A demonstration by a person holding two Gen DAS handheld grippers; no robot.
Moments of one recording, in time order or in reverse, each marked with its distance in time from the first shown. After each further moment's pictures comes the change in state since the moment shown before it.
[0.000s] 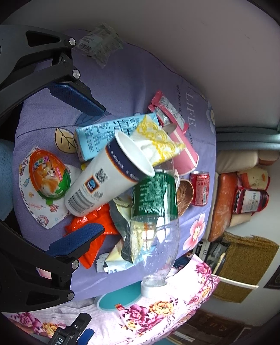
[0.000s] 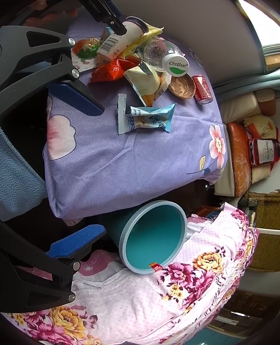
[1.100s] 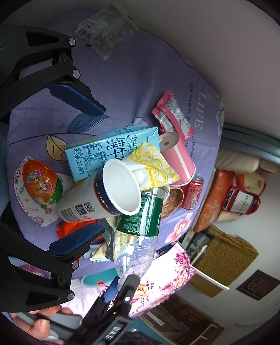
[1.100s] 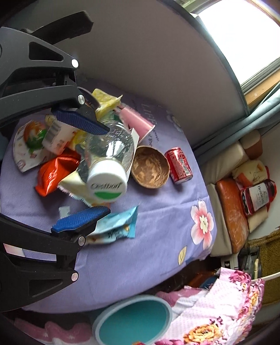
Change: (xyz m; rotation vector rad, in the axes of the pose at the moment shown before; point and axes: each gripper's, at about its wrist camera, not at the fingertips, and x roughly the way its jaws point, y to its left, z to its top) left arm 0.011 0.062 0.009 -0.150 -0.005 -0.217; right arm 0.030 0.100 0.069 0.084 -0.042 0.503
